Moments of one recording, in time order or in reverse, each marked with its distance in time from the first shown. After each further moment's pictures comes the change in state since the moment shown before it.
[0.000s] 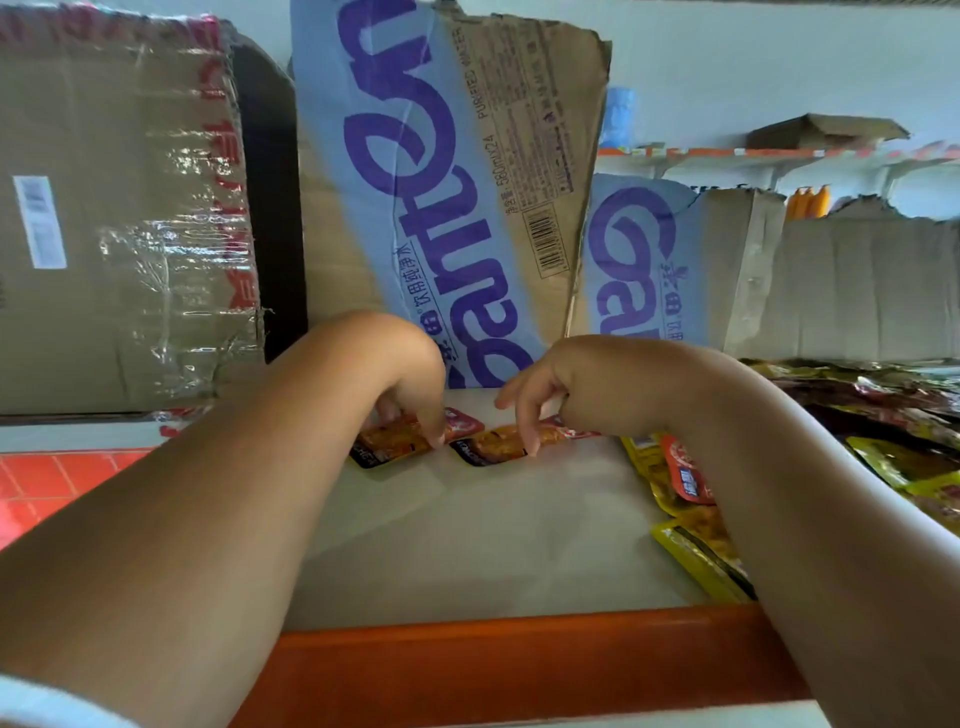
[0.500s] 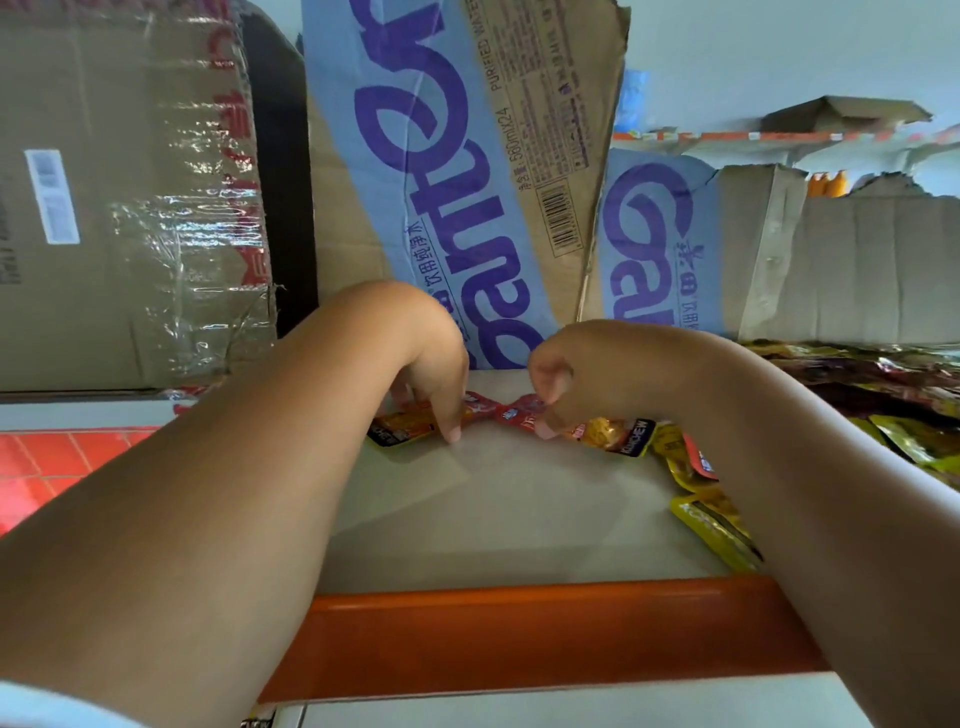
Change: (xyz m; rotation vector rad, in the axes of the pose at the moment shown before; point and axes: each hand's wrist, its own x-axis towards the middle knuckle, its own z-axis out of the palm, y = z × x) left_hand -0.018 0.009 0.000 -0.025 -0.114 0.037; right_hand 0.007 0.001 0.010 -0.167 0.048 0.065
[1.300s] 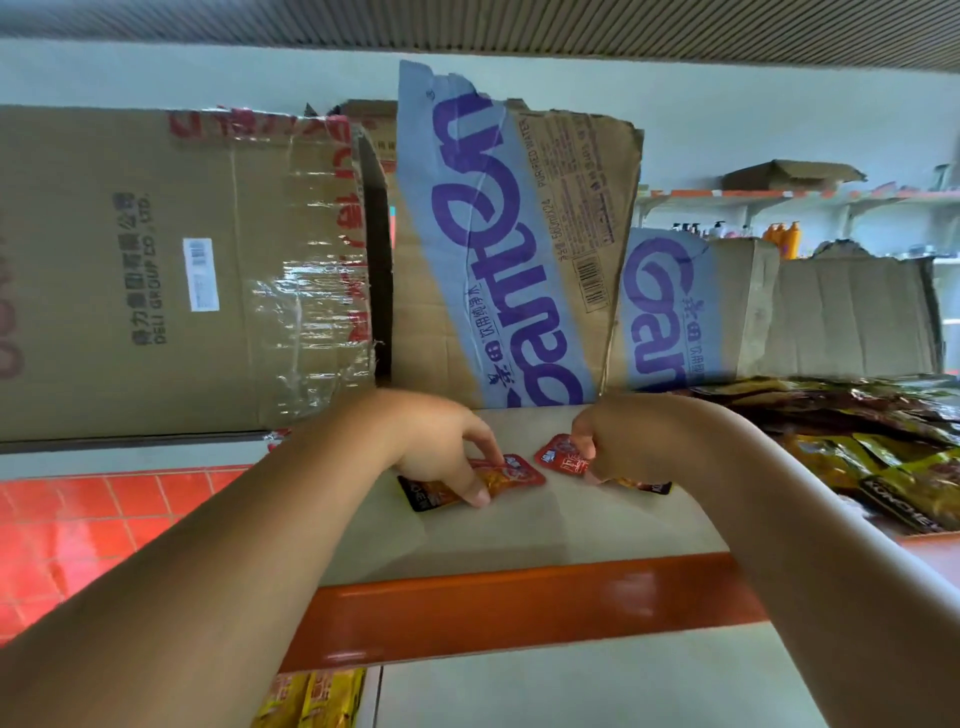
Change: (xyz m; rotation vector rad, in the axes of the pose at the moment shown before) left_hand -0.062 -0.080 0.037 0.086 0.165 0.369; right_hand -0.015 -0.069 0.018 -0.238 -0.049 0.271
